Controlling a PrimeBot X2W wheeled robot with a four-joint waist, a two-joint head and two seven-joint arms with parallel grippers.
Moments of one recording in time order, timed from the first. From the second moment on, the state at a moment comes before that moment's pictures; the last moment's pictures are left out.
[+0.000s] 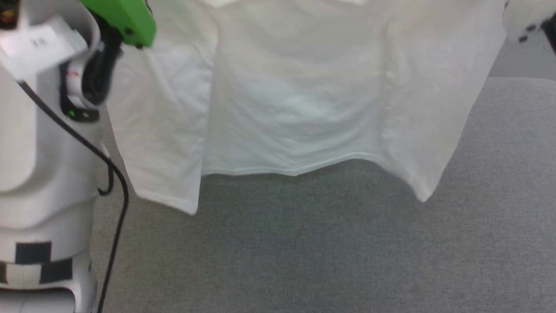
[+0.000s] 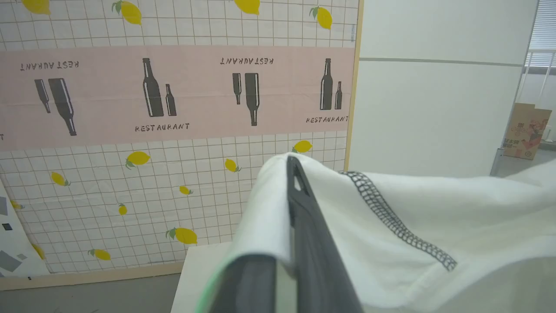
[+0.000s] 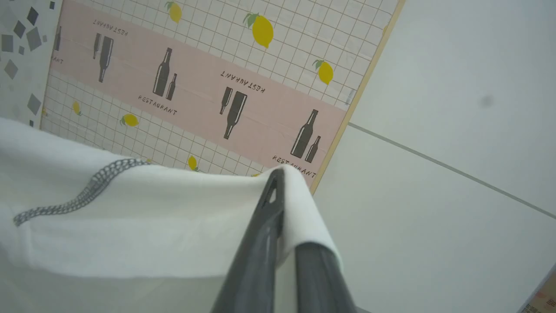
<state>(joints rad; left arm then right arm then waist) -0.93 0.28 -0.17 0.04 -0.43 0.02 0.43 -0.96 -0.34 0.14 0.05 0.15 0.13 0.40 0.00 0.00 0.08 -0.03</state>
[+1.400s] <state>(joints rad) -1.54 0.22 -0.20 0.56 -0.34 0.02 0.02 -1.61 -0.39 0.23 0.69 -0.21 0.13 0.12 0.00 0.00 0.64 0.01</state>
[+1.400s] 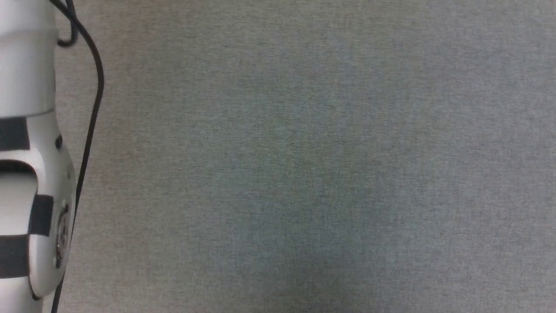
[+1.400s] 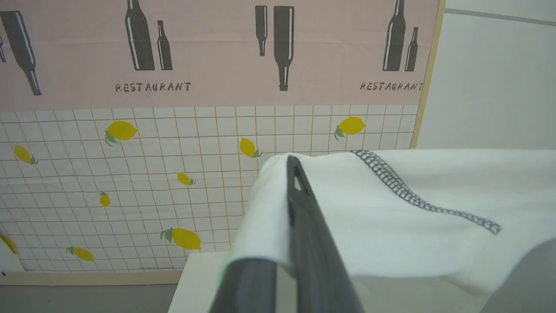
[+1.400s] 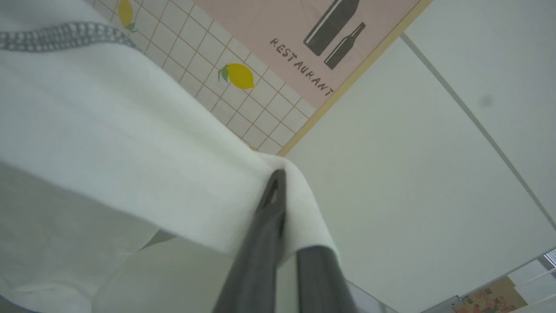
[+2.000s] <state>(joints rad) -1.09 0.29 -0.20 0.23 -0.49 -0.06 0.21 -1.18 -0.55 0.27 0.33 0.22 0.13 0.23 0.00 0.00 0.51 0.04</state>
